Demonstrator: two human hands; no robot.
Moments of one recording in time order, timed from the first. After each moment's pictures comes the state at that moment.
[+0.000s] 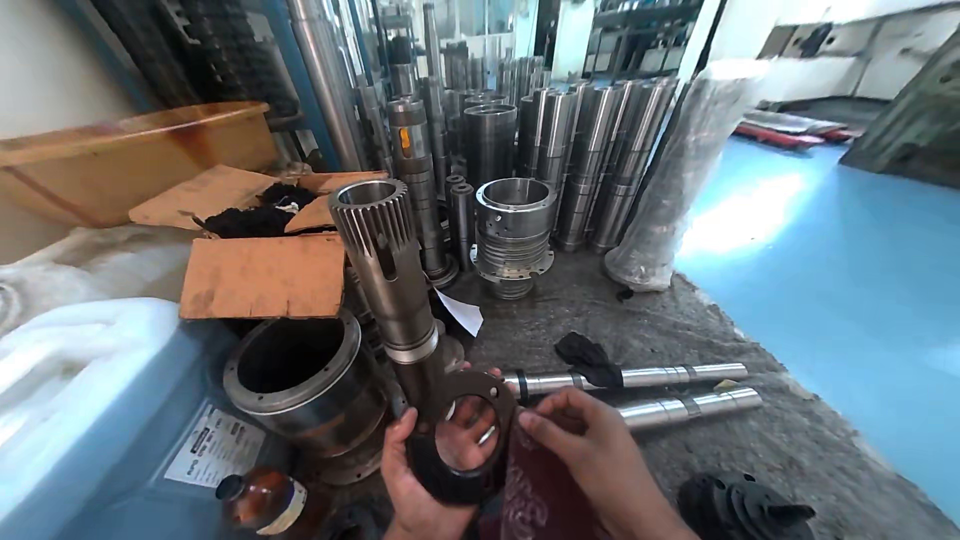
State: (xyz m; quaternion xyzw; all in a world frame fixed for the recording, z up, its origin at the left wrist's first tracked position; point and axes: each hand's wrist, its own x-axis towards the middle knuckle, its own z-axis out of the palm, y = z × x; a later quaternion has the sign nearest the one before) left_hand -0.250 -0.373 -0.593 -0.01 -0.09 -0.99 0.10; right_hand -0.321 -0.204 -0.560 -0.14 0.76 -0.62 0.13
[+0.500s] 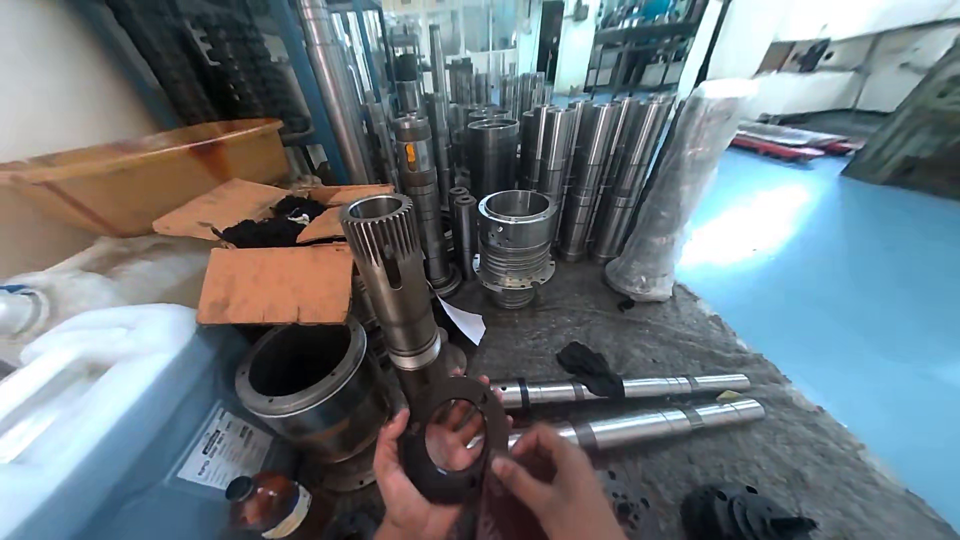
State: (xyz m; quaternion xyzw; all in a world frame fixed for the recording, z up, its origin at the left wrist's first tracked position) left_hand -0.245 -0.383 -0.591 -0.01 -0.14 -0.99 0.10; right_hand -0.292 -0.211 -0.564 -0.17 0.77 -0.59 0.18
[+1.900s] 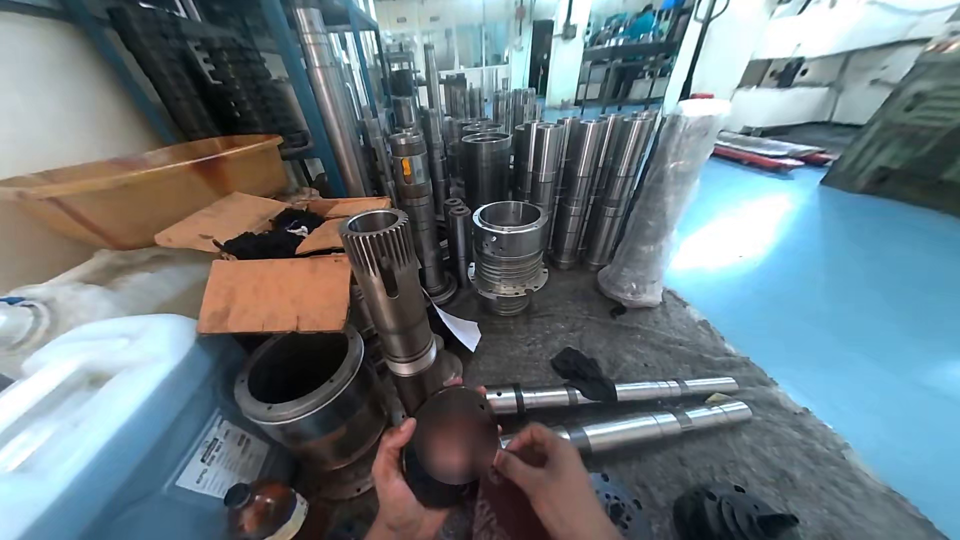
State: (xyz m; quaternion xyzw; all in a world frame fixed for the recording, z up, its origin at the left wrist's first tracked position) left_hand -0.243 -0.392 -0.598 -0.06 -0.20 -0.97 0.07; right_hand -0.295 -0.218 -0.569 -0.09 0.76 -0.62 0.21
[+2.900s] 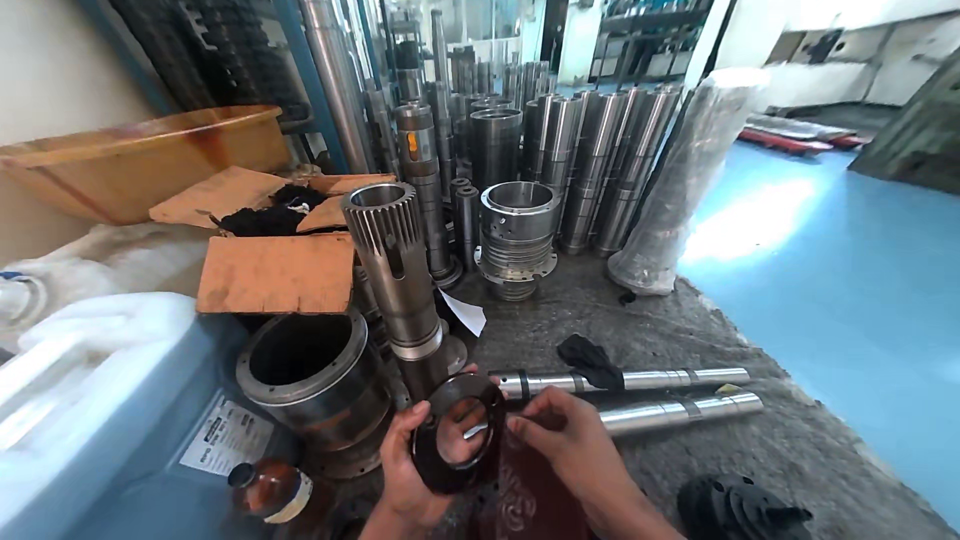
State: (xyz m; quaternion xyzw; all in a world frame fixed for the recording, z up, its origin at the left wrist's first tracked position) left_hand -0.244 -0.396 -0.598 -0.03 -0.23 -0.97 0.05; right_hand -0.325 -0.213 -0.574 -0.16 0.79 -0.57 0.17
